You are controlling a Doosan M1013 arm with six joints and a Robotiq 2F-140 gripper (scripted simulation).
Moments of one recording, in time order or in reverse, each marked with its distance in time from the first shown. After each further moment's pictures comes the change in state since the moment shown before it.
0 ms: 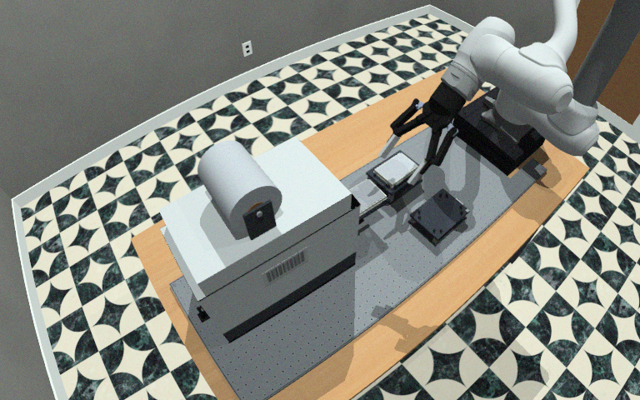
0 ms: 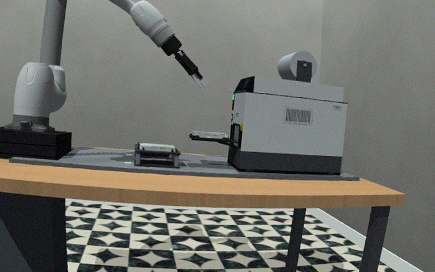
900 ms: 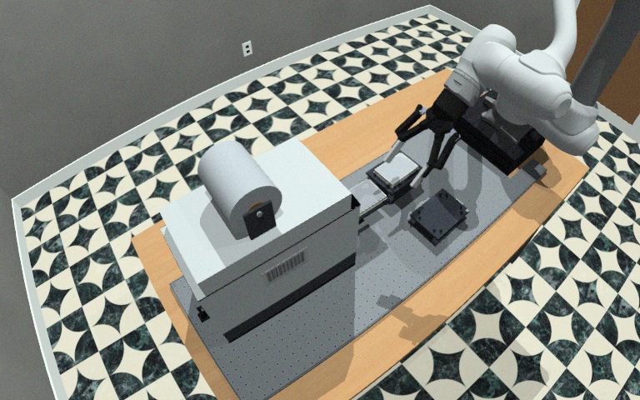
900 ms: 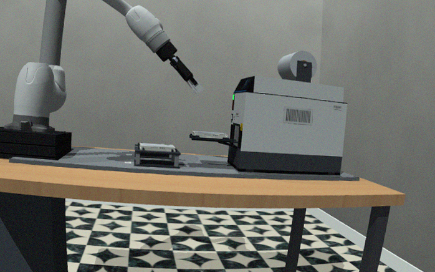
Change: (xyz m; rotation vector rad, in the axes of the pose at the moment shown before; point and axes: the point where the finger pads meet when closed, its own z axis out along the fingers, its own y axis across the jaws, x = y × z) arm 0.031 -0.001 0.005 0.004 0.006 0.000
